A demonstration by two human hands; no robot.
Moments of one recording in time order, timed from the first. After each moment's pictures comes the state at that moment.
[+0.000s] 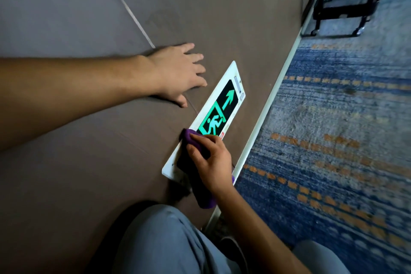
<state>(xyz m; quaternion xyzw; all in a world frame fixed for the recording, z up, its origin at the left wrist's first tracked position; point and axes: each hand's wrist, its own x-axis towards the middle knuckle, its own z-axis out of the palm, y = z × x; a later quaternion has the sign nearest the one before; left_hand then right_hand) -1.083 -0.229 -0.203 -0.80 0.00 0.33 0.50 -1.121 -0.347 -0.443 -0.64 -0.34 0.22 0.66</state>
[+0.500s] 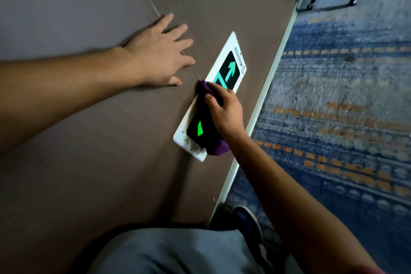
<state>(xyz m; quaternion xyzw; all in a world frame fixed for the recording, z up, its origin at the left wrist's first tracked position) -1.145 -0.252 -0.208 -0.79 0.00 0.26 0.55 -1.101 -0.326 -0.438 -0.65 -0.26 0.21 0.68</state>
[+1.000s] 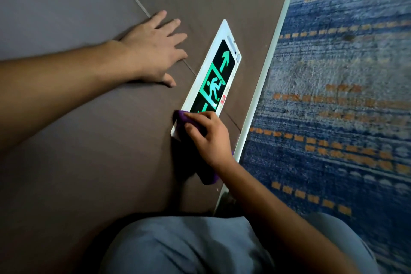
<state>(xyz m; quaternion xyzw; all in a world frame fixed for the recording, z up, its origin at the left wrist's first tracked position) -1.133 -0.253 -0.211 -0.78 -0.02 0.29 0.55 -1.168 -0.367 -0.449 -0.62 -0.34 0.21 0.67</state>
